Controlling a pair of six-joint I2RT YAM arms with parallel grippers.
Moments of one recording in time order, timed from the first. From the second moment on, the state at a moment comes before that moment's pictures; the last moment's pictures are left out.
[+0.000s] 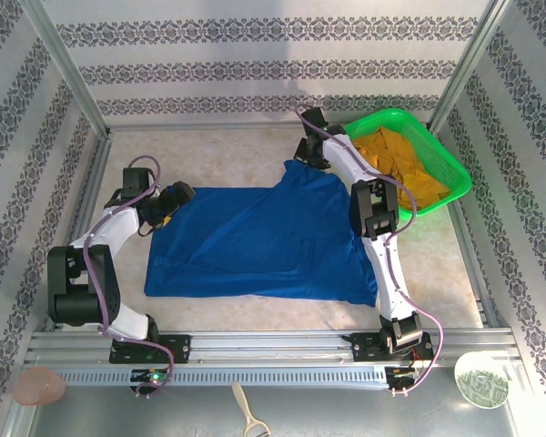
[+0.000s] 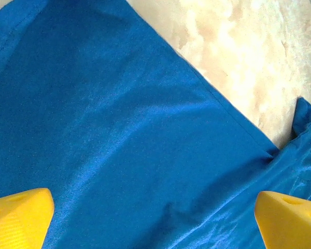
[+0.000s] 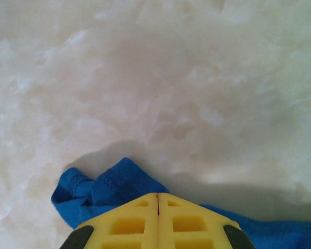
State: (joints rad) left arm 0.10 1.50 0.90 -0.33 0.37 -0.66; right arm 0.29 2.54 2.31 -0.86 0.01 0.71
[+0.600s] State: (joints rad) left arm 0.10 1.55 0.87 -0.28 0.38 -0.69; right arm 0.39 2.50 2.28 -0.65 -0.20 0.70
